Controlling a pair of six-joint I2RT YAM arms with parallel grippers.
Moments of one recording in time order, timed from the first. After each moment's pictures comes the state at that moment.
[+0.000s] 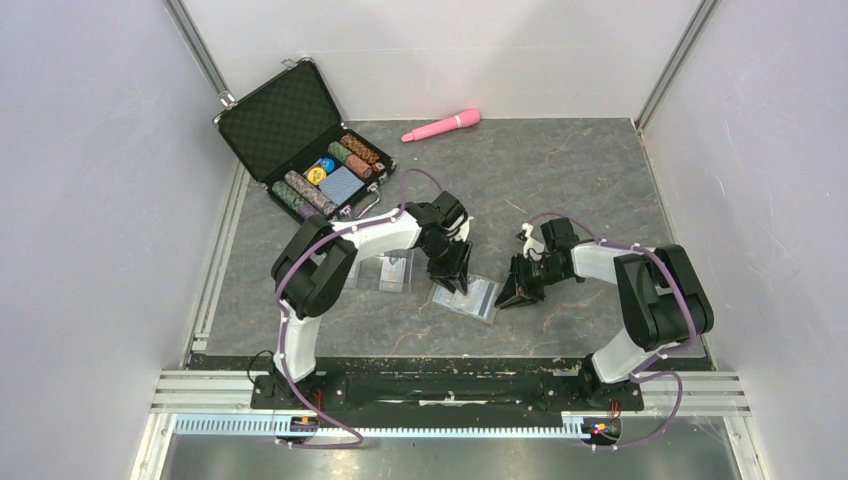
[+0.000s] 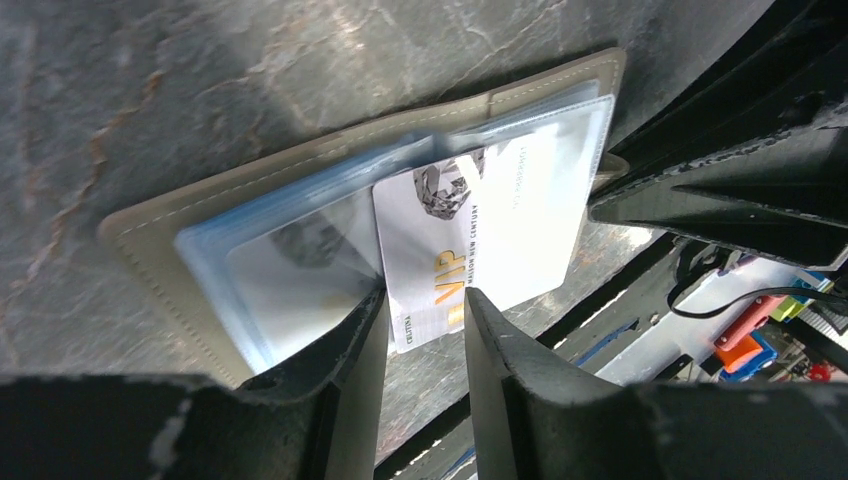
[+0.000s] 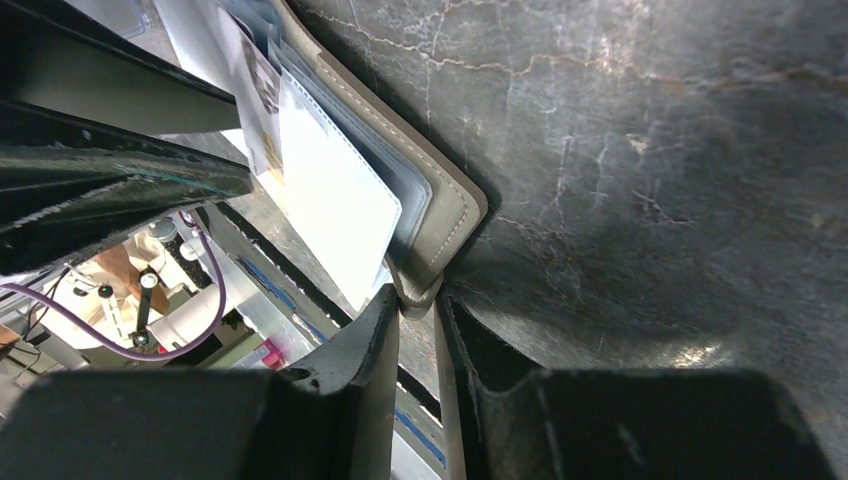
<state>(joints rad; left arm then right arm) -0.77 2.02 1.38 -0.61 0.44 -0.44 0.21 1.61 0.65 -0.35 -0.73 0.34</state>
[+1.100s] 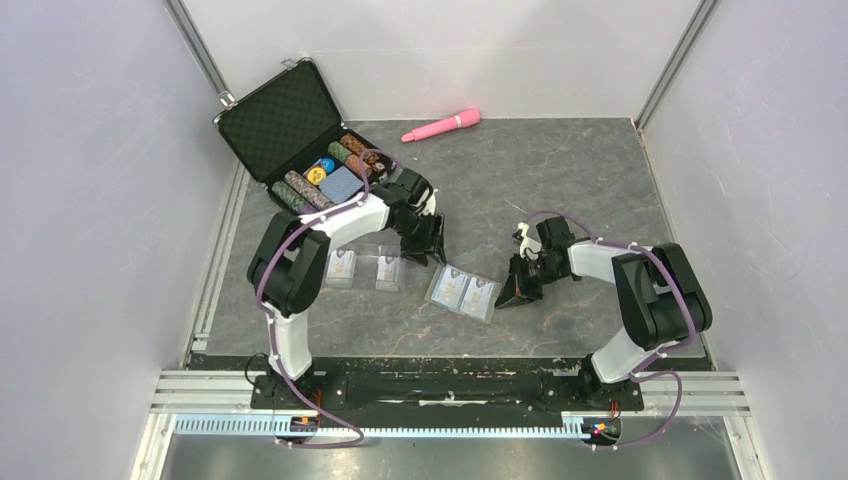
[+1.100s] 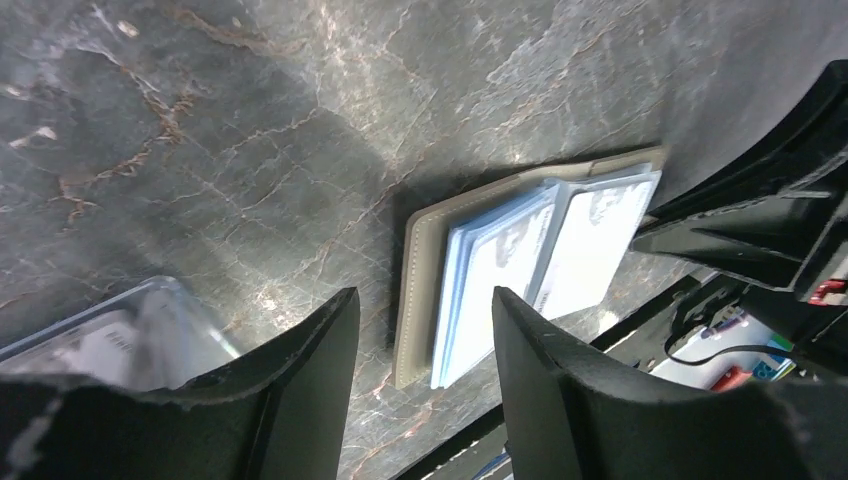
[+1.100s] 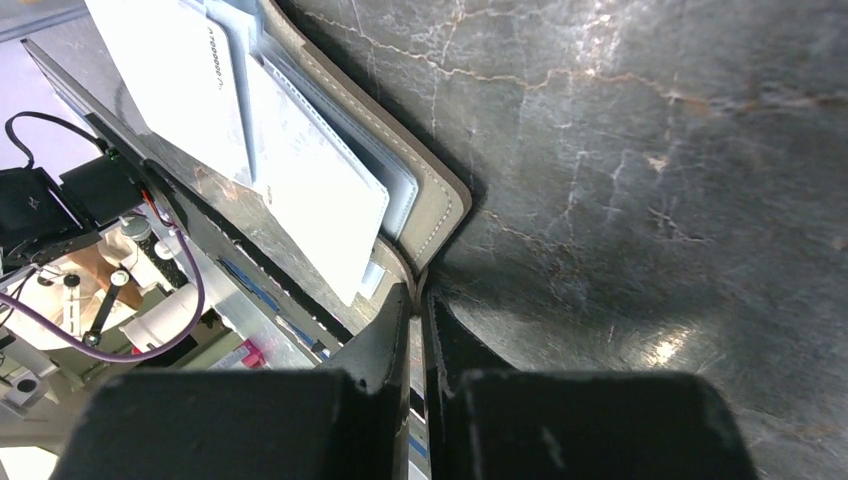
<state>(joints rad) -0.59 1.93 1.35 -0.61 0.40 -0.42 0.23 1.62 0.67 -0.37 -0.70 0.32</state>
